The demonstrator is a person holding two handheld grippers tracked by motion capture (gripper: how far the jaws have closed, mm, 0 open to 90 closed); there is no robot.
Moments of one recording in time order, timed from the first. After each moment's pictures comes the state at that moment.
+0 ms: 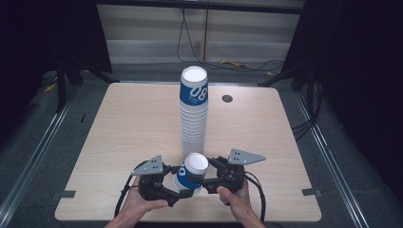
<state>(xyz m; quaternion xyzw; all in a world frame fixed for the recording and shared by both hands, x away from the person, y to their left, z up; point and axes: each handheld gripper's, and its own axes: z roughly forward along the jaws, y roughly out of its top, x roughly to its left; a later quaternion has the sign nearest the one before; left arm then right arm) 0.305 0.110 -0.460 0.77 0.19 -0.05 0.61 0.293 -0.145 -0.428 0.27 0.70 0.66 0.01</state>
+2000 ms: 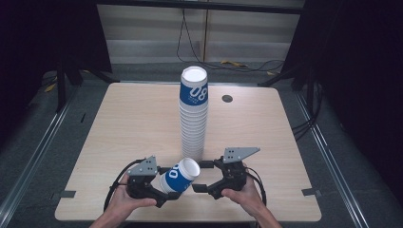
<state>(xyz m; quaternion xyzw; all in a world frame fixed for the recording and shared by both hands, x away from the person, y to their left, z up) 0.307 0.135 -0.452 0.84 0.17 -0.01 0.52 0.303 -0.151 -0.422 0.23 0.80 0.56 -0.04</state>
